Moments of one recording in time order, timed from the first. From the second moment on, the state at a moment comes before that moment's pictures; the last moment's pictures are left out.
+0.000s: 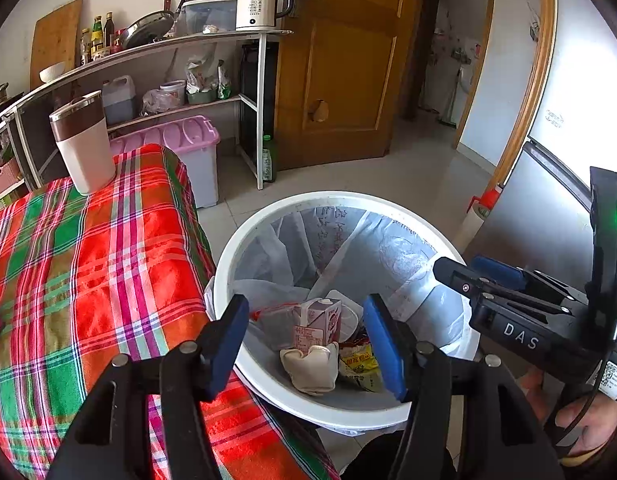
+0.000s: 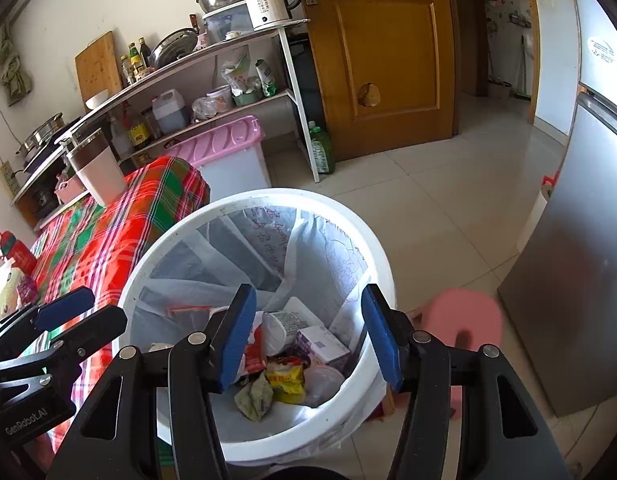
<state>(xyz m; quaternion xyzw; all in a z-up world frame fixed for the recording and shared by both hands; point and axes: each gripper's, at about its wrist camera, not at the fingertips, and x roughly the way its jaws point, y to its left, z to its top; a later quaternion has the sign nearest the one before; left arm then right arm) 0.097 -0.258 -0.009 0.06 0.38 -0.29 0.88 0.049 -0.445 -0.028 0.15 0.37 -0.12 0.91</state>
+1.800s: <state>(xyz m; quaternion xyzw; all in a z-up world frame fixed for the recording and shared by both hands) 0.104 -0.024 0.006 -0.03 0.35 -0.11 0.93 0.099 -0.254 -0.005 0.08 0.37 0.02 0.93</state>
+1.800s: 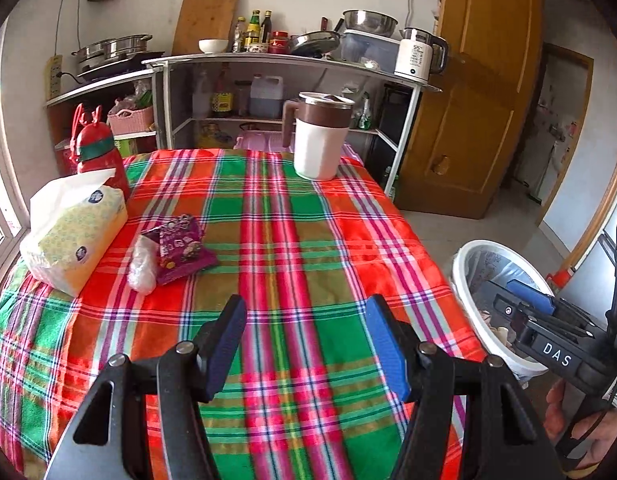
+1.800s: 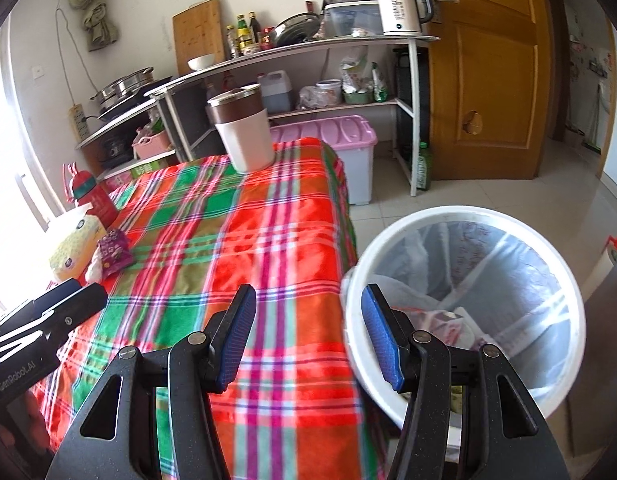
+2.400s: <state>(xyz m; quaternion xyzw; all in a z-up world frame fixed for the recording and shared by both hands) 0.134 0.072 -0.009 -0.06 0.36 -0.03 0.93 0.145 -0.187 -0.017 0.06 0.39 0.07 0.92</state>
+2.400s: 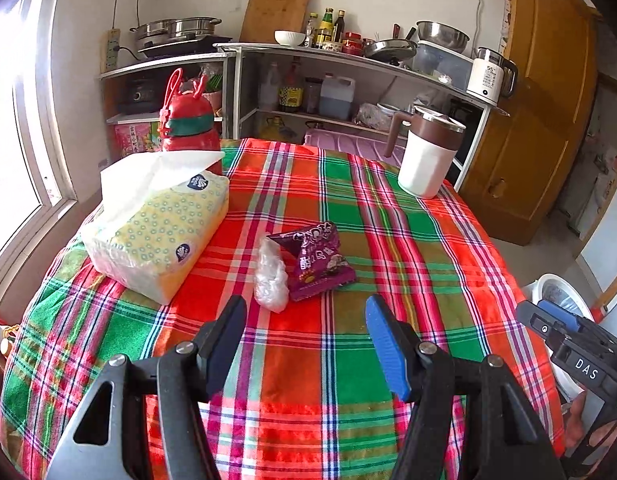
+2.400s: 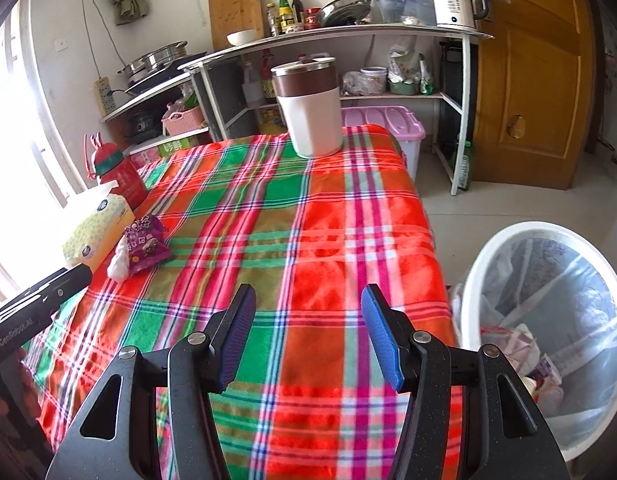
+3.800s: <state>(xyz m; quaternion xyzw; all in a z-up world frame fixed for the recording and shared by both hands) 0.192 0.105 -0.053 -0.08 0.42 -0.03 0.90 0.212 -0.108 -0.032 0.04 0.42 0.13 0.90</state>
